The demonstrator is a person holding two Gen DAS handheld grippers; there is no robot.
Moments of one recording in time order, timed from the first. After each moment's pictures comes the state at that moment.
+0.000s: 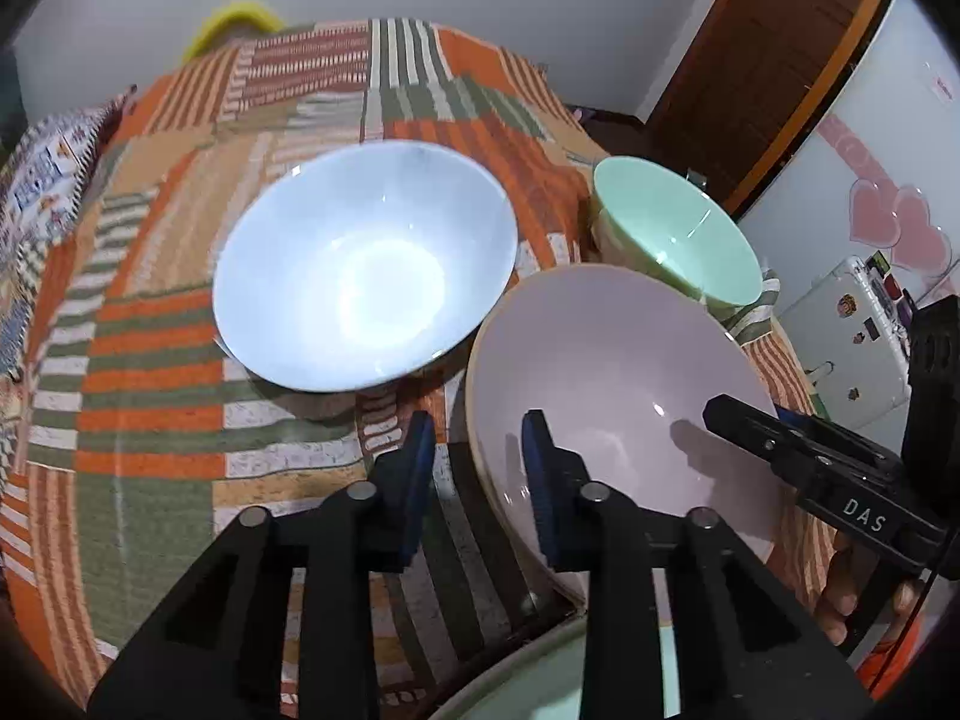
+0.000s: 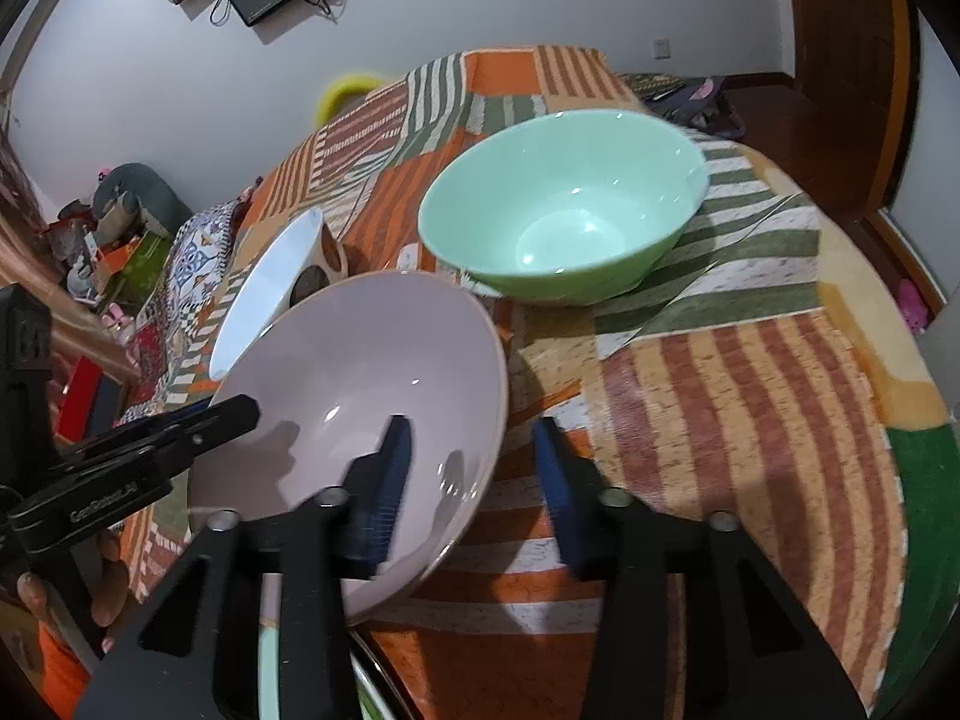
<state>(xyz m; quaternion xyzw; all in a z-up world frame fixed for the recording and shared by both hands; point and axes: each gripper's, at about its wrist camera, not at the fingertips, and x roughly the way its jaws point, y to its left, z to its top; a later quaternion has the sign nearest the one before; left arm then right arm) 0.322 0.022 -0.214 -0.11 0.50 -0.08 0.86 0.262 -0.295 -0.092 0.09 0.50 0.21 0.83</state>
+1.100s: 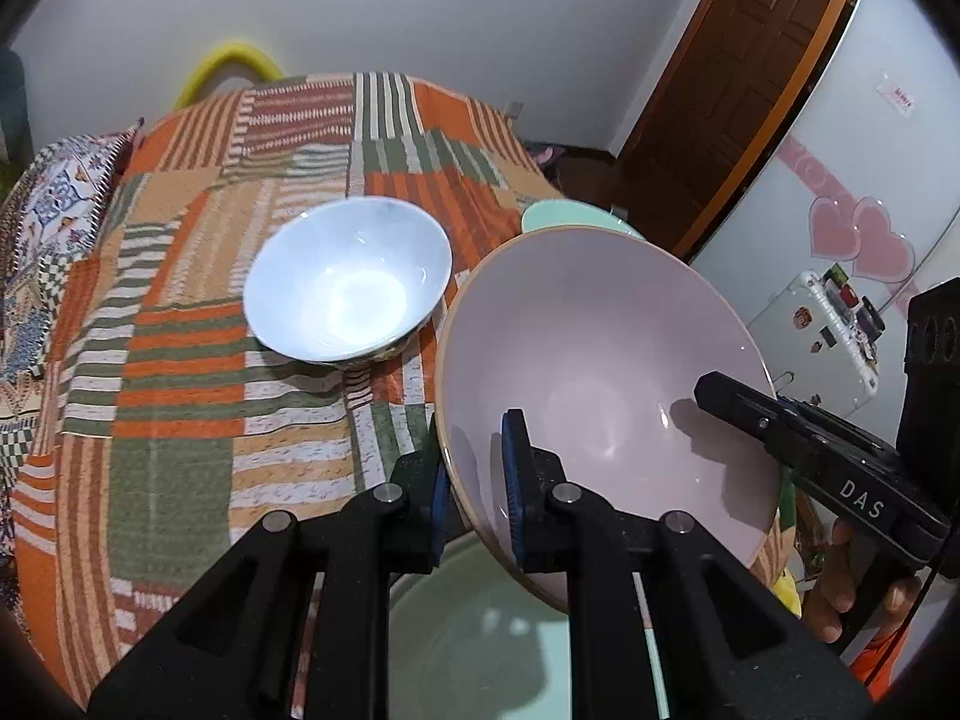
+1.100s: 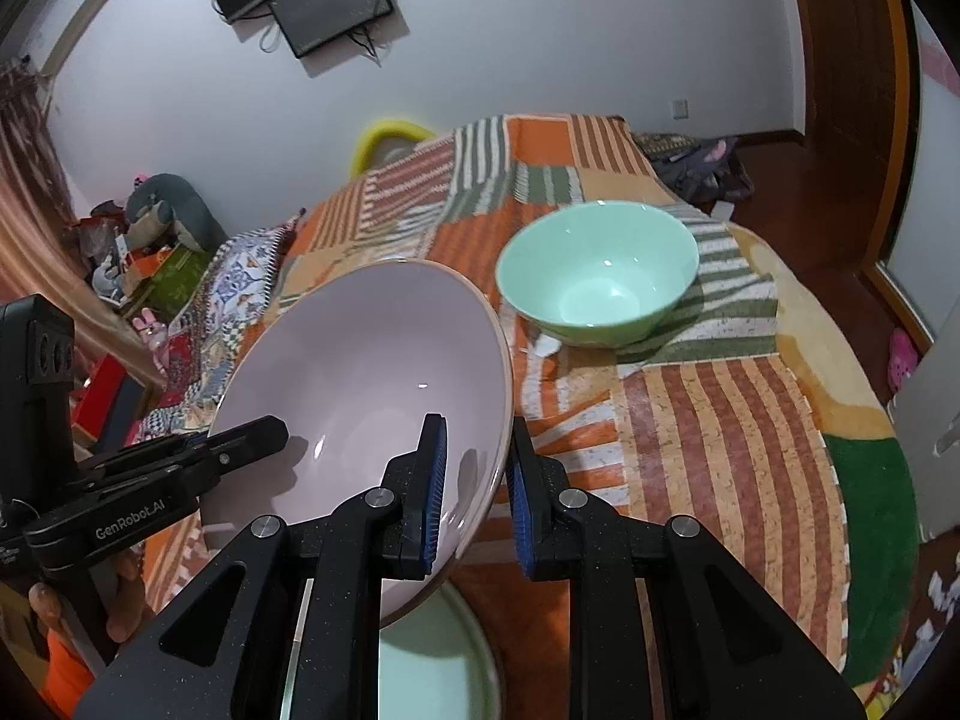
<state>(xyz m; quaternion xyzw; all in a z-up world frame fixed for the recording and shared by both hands) 0.255 0.014 -0.150 -0.11 0.44 -0.09 0.89 0.225 -0.289 -0.032 0.08 0.44 0.23 0.87</state>
